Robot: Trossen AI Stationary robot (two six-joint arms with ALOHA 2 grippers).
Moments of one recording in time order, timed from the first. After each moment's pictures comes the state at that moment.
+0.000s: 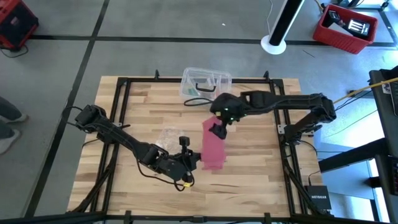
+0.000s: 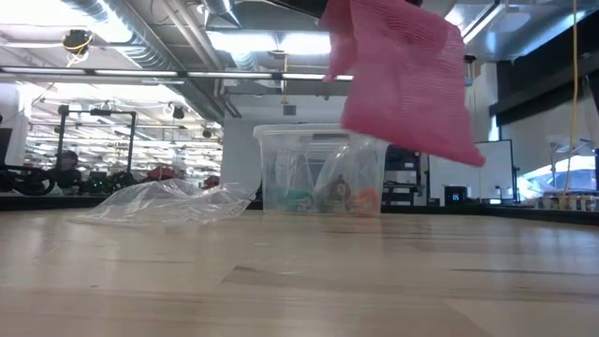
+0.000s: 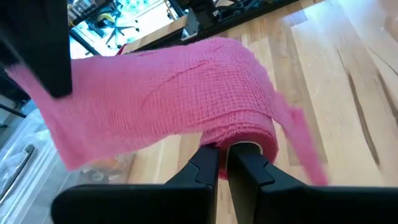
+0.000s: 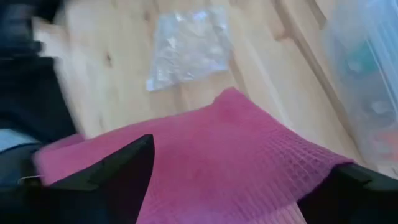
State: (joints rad) left arm -0.51 1.71 1.26 -0.18 -0.78 0.06; right arm -0.01 1.52 1.48 -0.85 -0.07 0.37
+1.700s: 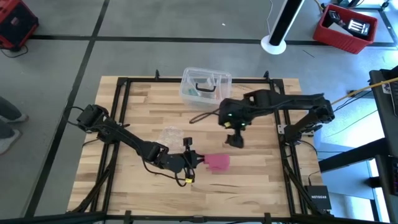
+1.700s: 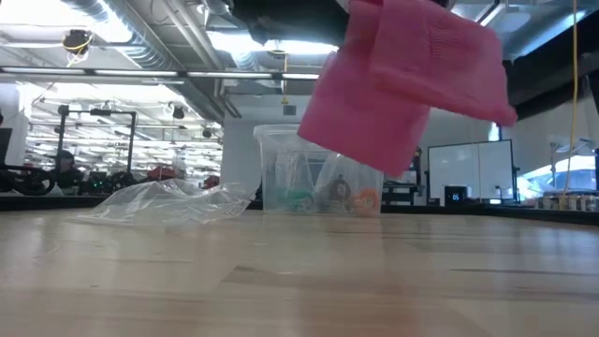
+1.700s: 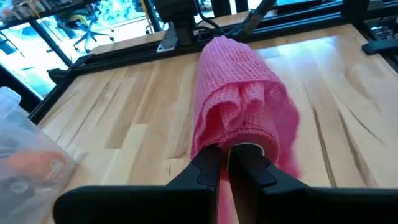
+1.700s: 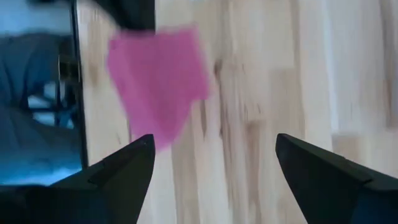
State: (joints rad) left arm -0.45 1.73 1.10 0.17 -0.61 -0.03; right arm 0.05 1.56 1.69 -1.30 -0.22 0.20
